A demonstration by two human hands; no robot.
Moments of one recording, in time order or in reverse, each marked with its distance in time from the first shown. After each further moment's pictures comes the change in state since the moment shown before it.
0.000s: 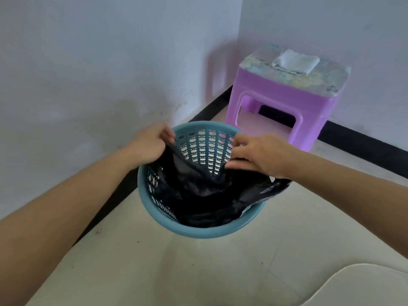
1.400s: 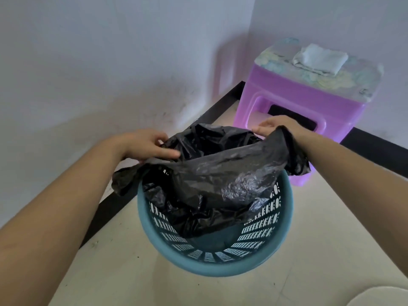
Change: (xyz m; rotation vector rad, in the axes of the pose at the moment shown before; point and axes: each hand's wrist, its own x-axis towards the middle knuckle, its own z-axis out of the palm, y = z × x) left_hand 0.061 -0.032 -0.032 0.255 -0.409 -0.023; right_hand 0.064 0.073 0.021 0.718 -0.196 0.829
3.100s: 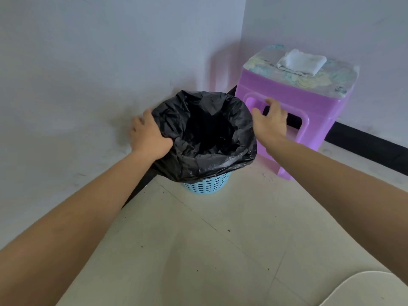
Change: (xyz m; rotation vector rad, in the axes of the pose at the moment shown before) left_hand -0.017 0.037 0.044 -0.032 0.681 -0.222; right_hand -0.026 -0.019 0.025 0.513 0.576 0.155
